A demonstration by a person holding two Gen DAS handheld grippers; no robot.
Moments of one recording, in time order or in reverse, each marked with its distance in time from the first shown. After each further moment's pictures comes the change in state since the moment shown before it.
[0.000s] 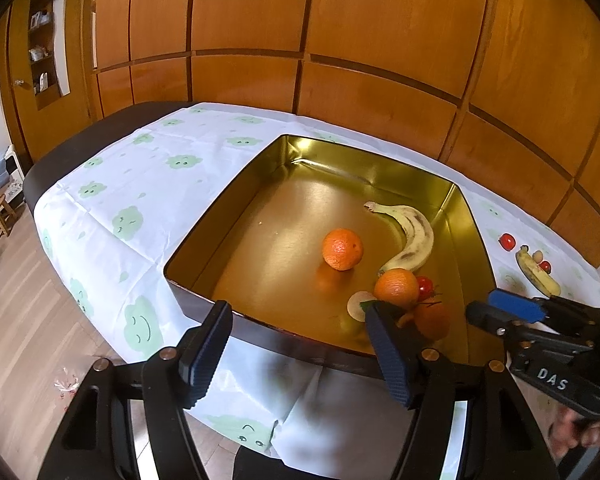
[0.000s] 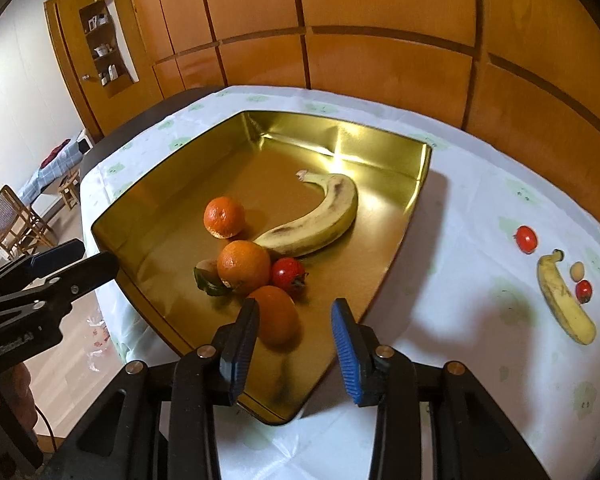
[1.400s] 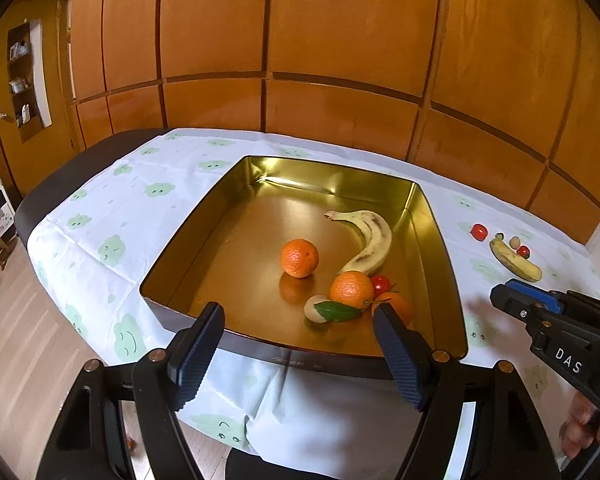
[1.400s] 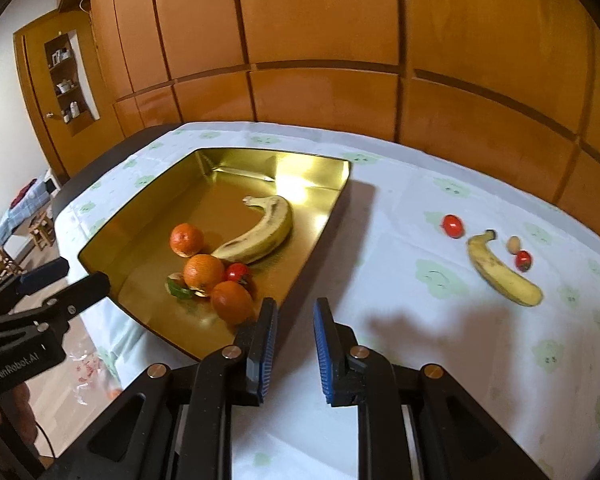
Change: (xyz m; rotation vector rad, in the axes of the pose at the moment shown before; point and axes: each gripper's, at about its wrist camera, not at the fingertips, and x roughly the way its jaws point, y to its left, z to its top) left arm -0.026 -0.037 -0.002 0.100 -0.052 -0.036; right arm -0.056 -0.023 -0.023 0.119 -0.109 -0.154
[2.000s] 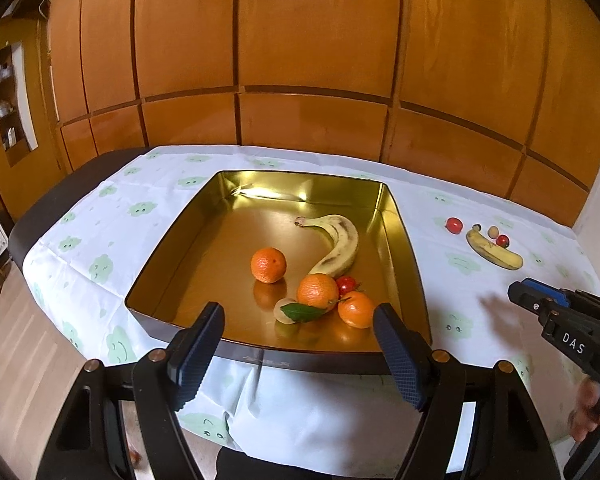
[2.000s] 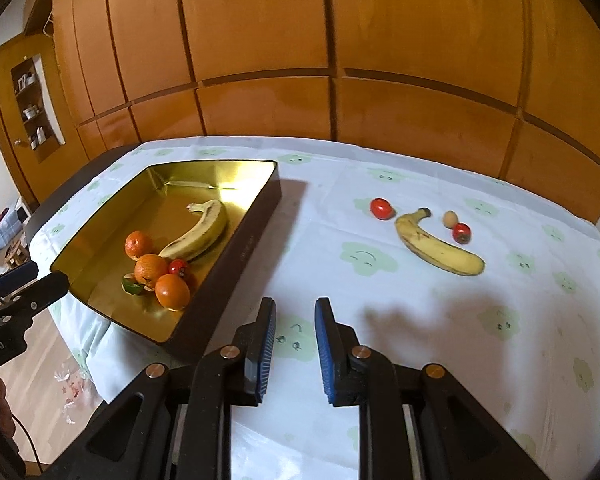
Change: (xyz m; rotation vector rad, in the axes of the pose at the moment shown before) left arm -0.018 -0.026 0.000 0.075 -0.026 -0.032; right arm -0.029 -0.050 -0.023 0.117 -0.025 -0.088
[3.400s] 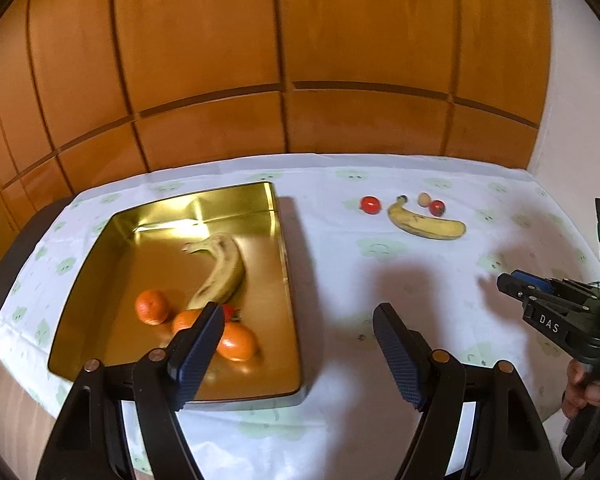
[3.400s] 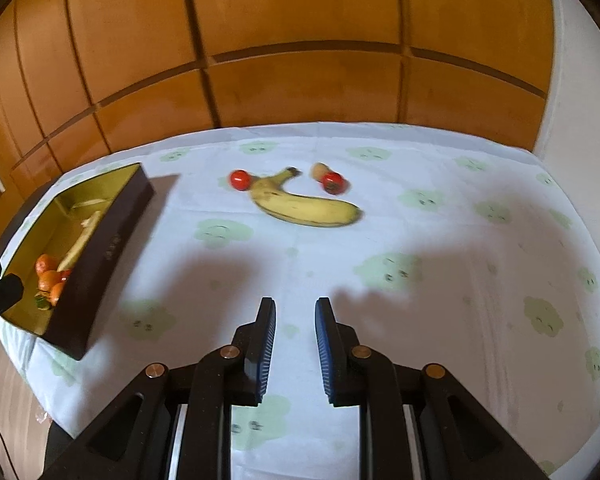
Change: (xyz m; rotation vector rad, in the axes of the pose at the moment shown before) left arm 0.026 -0.115 0.020 0.243 0.035 -0.142; right arm 0.001 -0.118 -0.037 0.225 0.036 -0.186
